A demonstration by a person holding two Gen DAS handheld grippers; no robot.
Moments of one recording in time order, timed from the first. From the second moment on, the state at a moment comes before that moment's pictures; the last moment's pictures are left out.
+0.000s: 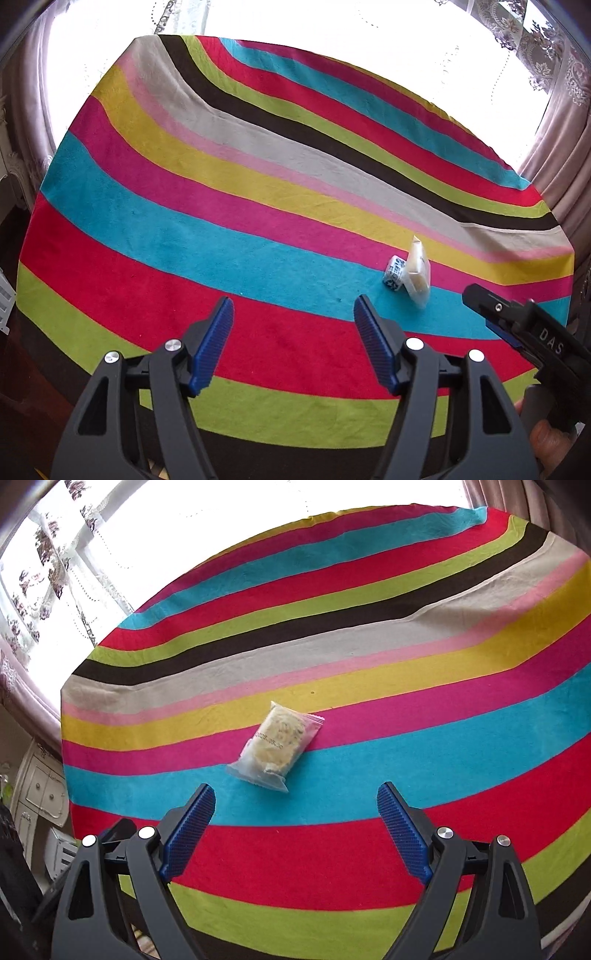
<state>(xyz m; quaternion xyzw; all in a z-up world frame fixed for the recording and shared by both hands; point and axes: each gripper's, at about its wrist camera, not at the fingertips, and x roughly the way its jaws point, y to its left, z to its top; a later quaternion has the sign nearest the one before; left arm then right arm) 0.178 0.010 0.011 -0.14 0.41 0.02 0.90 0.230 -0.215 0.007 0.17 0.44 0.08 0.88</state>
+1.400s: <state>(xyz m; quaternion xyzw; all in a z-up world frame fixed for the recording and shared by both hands) 0.279 -0.086 -0.034 0.03 0.45 -0.15 0.88 0.290 -0.204 -0.028 -0.14 0.44 0.08 0.89</state>
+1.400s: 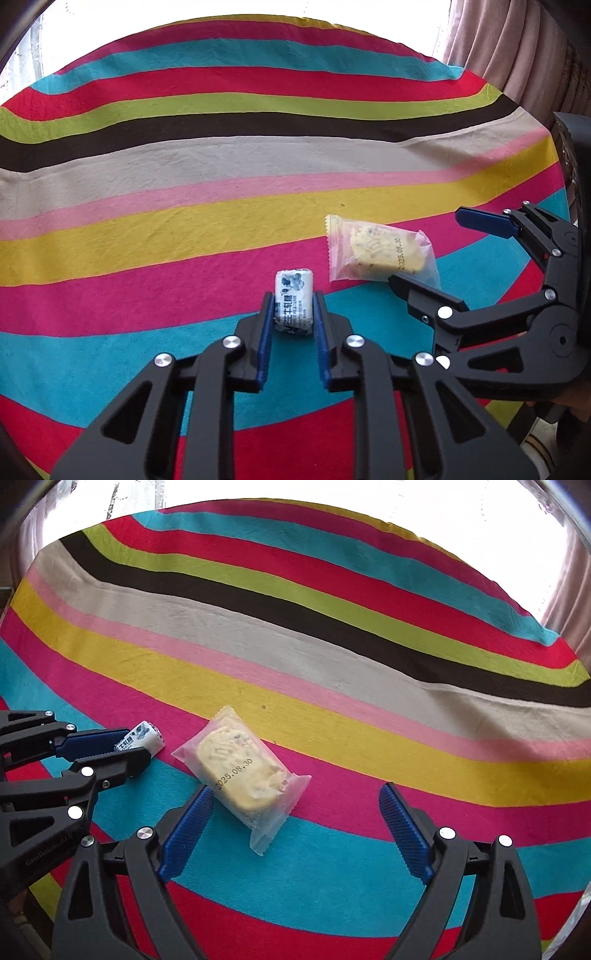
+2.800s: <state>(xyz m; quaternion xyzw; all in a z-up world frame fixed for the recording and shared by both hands) 0.179 -0.070 -0.008 -0.02 0.46 -0.06 0.89 0.192 -0.212 -0.017 0.01 0.49 0.09 0.87</state>
